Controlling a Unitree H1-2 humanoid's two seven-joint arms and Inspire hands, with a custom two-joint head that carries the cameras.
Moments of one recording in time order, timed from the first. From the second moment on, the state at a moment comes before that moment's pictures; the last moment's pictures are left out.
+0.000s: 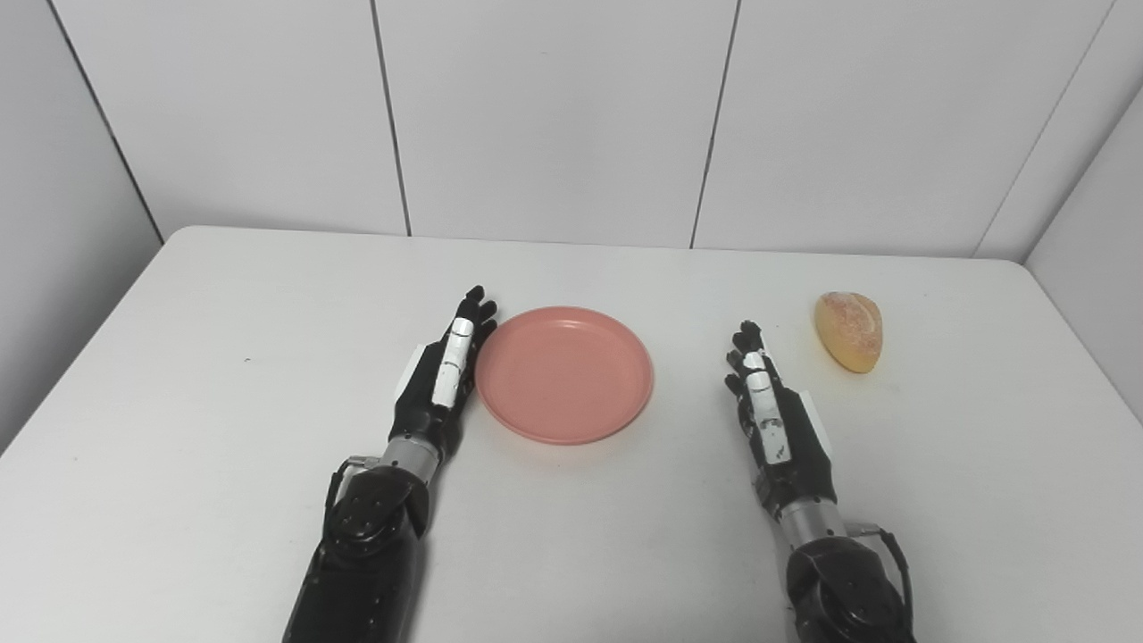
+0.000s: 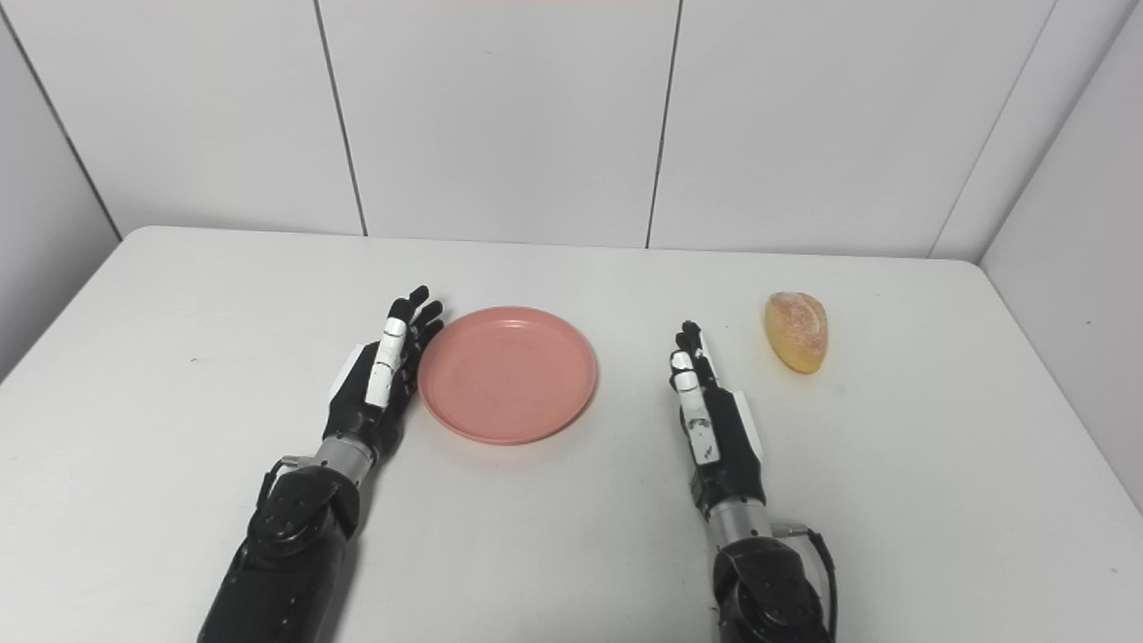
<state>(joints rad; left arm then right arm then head) -0.34 0.03 -0.02 0.27 -0.12 0.06 -0.12 -0.22 0.02 0.01 0.14 0.06 0.00 0.05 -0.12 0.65</state>
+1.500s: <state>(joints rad) -0.35 0.00 -0.04 0.34 -0.11 -0.03 -0.15 -0.25 0.02 0.04 0.16 -0.02 -0.07 0.02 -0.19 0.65</state>
